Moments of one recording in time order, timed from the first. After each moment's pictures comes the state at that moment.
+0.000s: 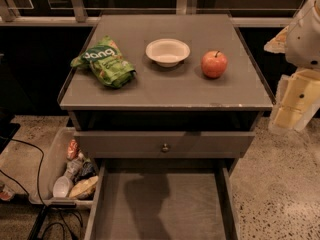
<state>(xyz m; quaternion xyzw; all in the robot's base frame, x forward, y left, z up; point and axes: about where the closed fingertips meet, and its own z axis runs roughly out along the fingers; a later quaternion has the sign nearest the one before) 0.438 -0.217 0.976 -0.60 0.78 -0.03 0.16</state>
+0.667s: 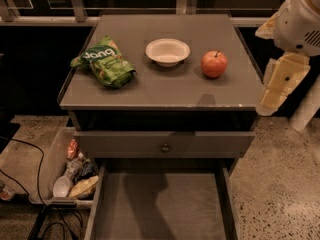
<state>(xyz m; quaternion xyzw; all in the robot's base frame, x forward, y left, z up) 0.470 -0.208 0.986 -0.60 0.77 -0.04 0.19</state>
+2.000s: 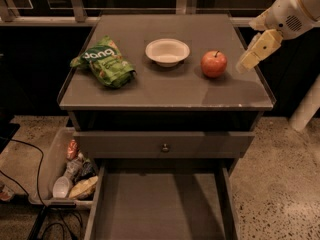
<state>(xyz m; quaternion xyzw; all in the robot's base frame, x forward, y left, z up) 0.617 -0.232 0.958 -0.52 0.79 0.10 0.31</state>
